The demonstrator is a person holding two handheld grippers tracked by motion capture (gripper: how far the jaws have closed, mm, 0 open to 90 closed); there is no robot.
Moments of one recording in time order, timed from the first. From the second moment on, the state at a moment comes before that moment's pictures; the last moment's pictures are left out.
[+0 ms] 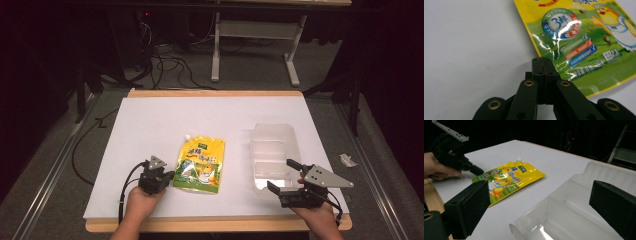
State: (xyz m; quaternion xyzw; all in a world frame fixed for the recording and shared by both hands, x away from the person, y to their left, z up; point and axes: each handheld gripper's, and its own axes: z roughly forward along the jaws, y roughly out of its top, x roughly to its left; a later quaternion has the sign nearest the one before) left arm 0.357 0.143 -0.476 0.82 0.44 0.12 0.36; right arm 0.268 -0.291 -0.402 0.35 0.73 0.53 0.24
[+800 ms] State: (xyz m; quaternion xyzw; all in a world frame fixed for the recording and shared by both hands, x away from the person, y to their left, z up) left arm 0.341 0.109 -0.471 0.82 0.41 0.12 0.38; right arm 0.268 -0.290 -0.402 0.35 0.73 0.53 0.24
